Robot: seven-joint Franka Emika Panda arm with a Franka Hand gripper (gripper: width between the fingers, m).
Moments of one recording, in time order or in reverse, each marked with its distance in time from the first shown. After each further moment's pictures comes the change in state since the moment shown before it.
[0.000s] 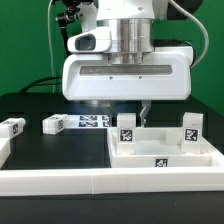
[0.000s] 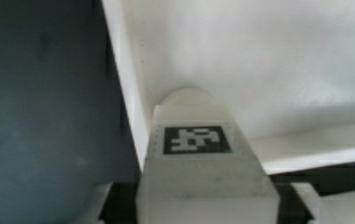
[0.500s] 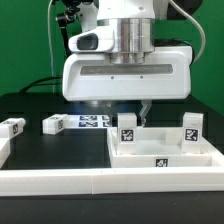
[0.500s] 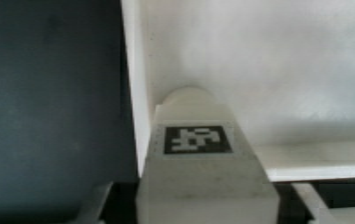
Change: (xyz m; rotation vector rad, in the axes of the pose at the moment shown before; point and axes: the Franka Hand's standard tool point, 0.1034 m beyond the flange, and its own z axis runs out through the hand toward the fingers) arm 0.001 0.002 0.000 -0.010 0.000 -0.253
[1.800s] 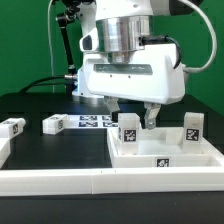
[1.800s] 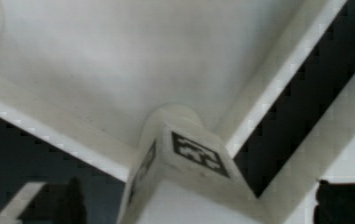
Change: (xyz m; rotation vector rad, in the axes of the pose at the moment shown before) arm 0.001 -0.008 -0.002 0.070 -0.015 0.844
